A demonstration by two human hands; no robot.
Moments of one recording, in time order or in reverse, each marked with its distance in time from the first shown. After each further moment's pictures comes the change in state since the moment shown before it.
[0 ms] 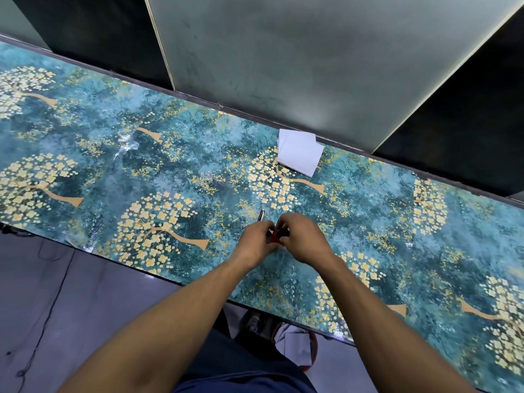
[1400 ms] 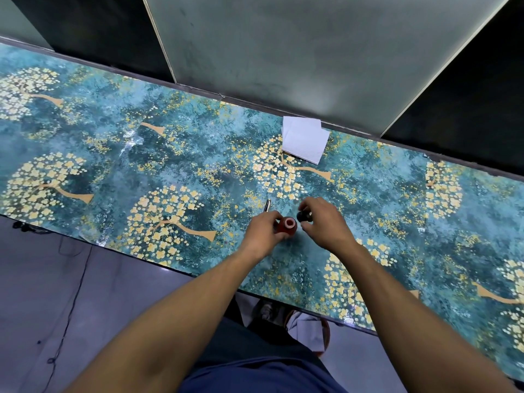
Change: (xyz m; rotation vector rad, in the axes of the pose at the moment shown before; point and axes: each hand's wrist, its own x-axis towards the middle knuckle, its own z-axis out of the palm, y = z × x) left_hand -0.005 0.003 0.003 0.034 0.032 -0.066; right_hand 0.001 0.039 -0.001 0.071 0.094 -0.016
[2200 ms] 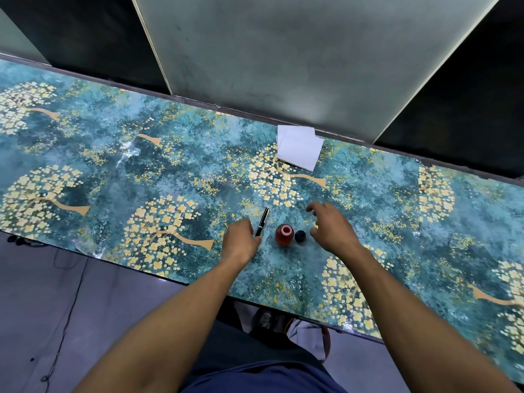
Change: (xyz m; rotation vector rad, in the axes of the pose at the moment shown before) left_hand -0.007 -0.016 -0.024 0.156 0.125 -0.233; right_hand 0.000 0.016 -0.012 -0.126 -0.047 0.140
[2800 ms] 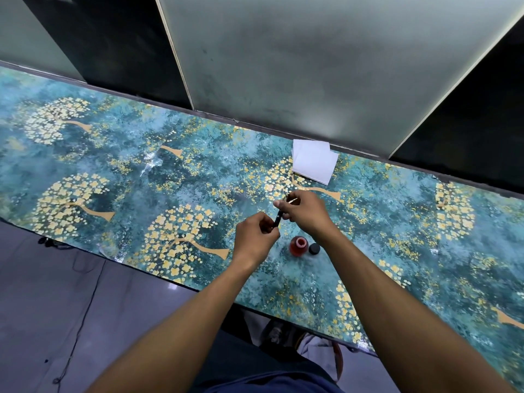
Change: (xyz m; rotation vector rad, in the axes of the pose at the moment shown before) left_hand -0.017 0.020 -0.044 -0.400 0.131 0.135; right_hand 0.034 -0.097 -0.017 0.696 0.035 0.004
